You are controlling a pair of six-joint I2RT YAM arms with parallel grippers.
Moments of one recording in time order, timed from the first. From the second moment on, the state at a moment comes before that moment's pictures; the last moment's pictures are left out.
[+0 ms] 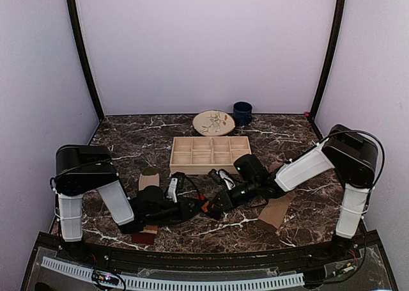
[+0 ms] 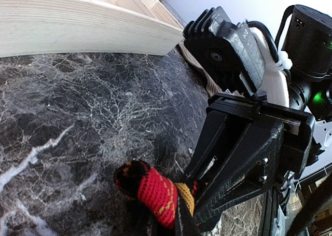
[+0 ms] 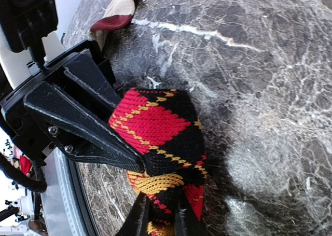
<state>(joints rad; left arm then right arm) -1.03 2.05 0.46 1.25 0.05 -0.79 0.89 1.89 0.82 0.29 -0.62 0.49</state>
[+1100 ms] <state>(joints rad) -1.03 1.96 0.66 0.77 -0.04 -0.53 0.93 1.62 0.77 0.07 -0.15 0.40</state>
